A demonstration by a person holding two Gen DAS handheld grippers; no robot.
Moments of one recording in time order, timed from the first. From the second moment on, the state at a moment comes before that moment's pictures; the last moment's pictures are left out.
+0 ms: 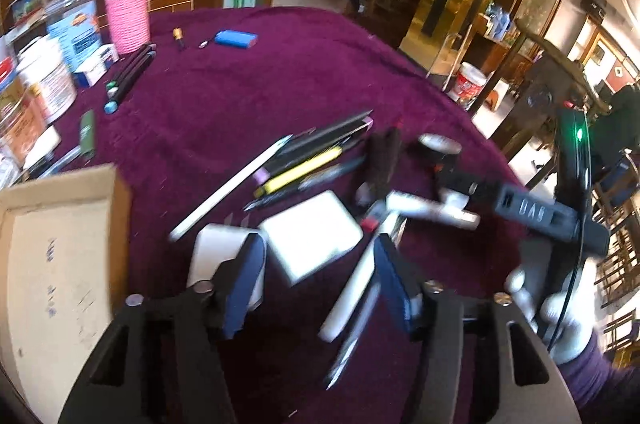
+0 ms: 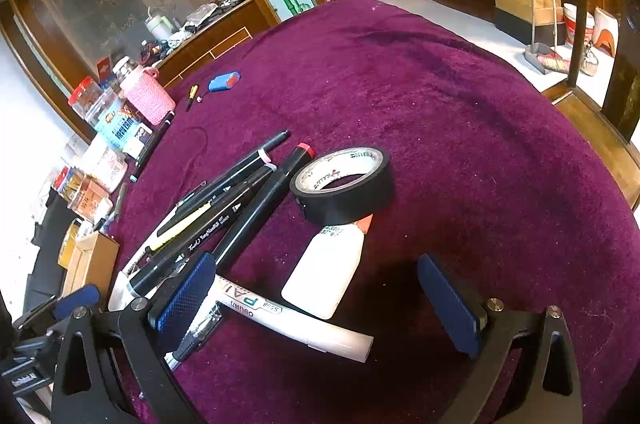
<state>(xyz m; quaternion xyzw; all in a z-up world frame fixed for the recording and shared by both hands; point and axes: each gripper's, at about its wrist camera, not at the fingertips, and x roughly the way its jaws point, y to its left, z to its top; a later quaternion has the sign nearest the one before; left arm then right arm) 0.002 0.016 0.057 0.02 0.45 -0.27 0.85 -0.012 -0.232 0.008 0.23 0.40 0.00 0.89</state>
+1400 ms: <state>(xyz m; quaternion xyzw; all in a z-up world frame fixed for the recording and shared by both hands) -0.033 0.067 0.090 -0.05 0.42 -0.26 0.87 -0.016 -0.247 0.012 0.24 0.42 -0.04 0.88</state>
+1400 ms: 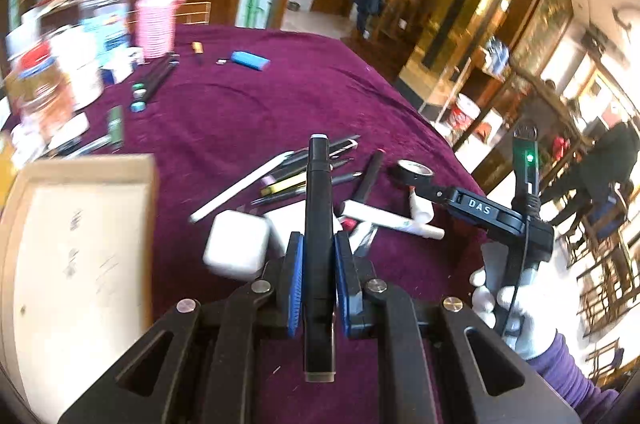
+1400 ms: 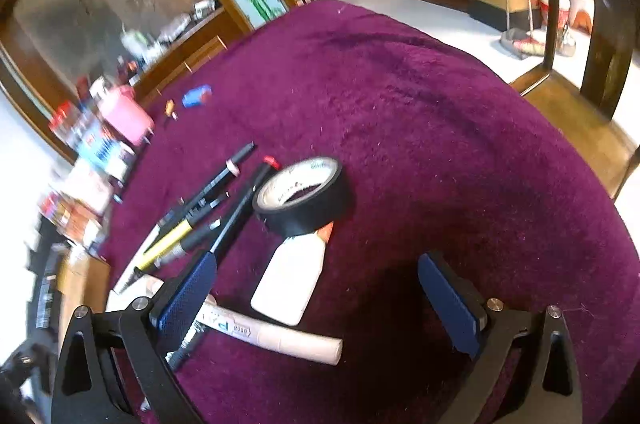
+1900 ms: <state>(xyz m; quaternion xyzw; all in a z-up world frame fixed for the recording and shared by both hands) -0.033 0.196 0.081 -0.12 0.41 -0.18 0.88 -0.017 -0.205 0.038 0.16 0.46 -0.02 0.88</state>
